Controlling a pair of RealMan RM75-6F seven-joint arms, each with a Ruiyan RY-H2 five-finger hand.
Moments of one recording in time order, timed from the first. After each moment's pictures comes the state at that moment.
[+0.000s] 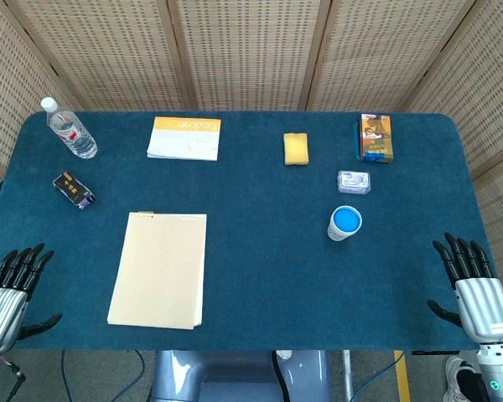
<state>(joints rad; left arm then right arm) -0.03 -1.08 0.05 -1.74 1.69 1.56 0.12 0.07 -1.11 0.05 -1.63 -1.60 1.55 -0.07</state>
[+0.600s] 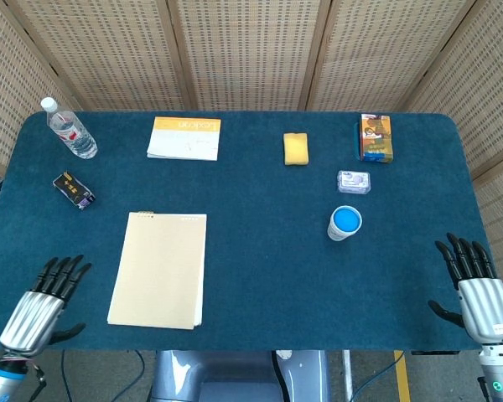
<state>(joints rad) -0.08 -1.18 0.09 -1.67 1.78 1.45 0.19 0.07 -1.10 0.05 -1.64 -1.60 1.54 -0.03</state>
